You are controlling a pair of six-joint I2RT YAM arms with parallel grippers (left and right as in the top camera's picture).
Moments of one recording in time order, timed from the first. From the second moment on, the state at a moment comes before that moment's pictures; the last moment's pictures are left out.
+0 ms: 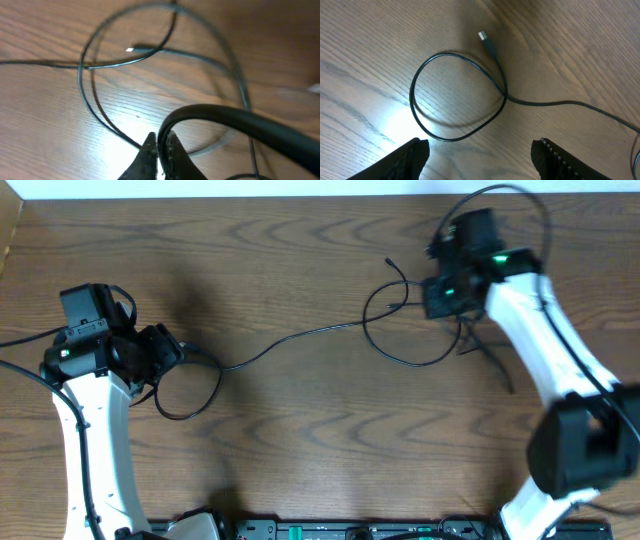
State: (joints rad) left arm 0.32 1.34 1.20 -1.05 0.11 -0.33; right arm 0.24 1.89 1.54 -0.87 -0.12 0.07
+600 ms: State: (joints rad) left arm 0.32 1.34 1.20 -1.05 0.12 -0.33; right arm 0.43 2.09 1.54 -0.72 -0.12 0.16
